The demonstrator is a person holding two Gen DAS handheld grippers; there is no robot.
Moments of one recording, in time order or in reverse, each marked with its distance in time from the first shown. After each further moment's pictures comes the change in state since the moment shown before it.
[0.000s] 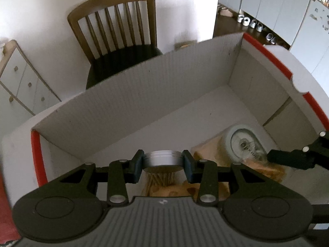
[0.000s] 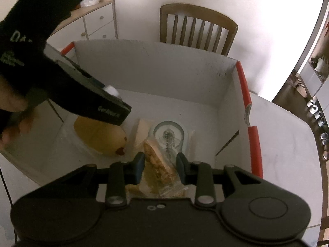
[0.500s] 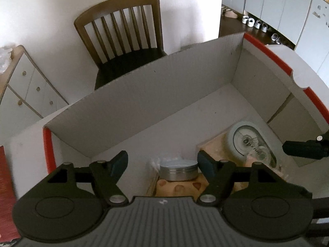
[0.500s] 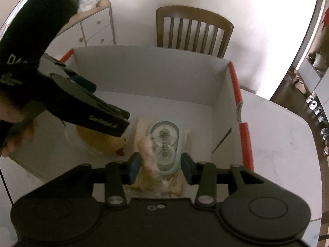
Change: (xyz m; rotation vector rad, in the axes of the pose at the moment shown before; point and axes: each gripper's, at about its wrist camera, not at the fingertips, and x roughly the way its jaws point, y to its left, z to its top) left arm -0.014 -0.004 -0.008 0.012 -0.038 0.052; right arm -0.012 -0.001 -0.003 0.039 -0.018 0.007
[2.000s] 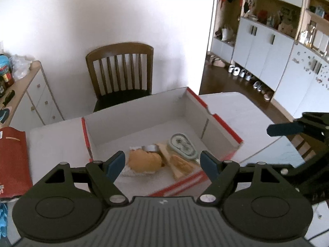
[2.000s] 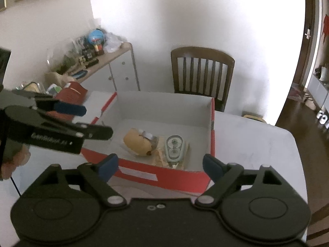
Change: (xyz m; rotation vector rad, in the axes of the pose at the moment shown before) left arm -0.194 -0.031 -0.075 -0.111 -0.273 -0.090; right arm -0.152 -0.024 -0.037 0.014 -0.210 0.144
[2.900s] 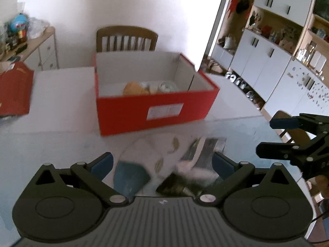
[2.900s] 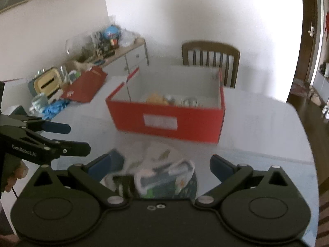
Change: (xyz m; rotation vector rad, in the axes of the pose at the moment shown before) left arm -0.063 -0.016 -0.151 -0.176 -0.007 -0.041; right arm -0.056 0.029 -0.104 -0.007 0.002 0.053
